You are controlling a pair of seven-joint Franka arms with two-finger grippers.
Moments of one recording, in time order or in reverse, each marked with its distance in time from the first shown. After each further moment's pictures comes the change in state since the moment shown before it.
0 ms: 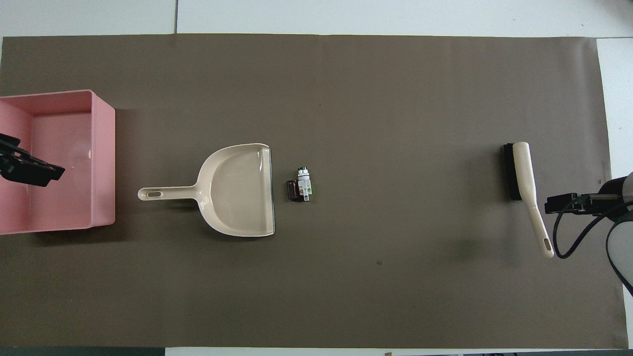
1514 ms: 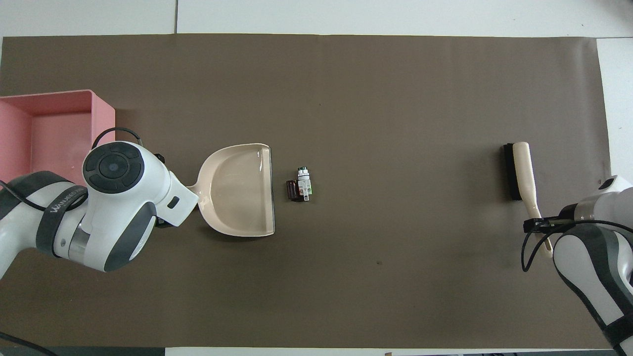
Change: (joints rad) left arm -0.290 0.047 -0.011 -0.575 0.279 0.533 0.300; right arm -0.054 0.075 0.000 -0.232 0.000 0.277 -0.103
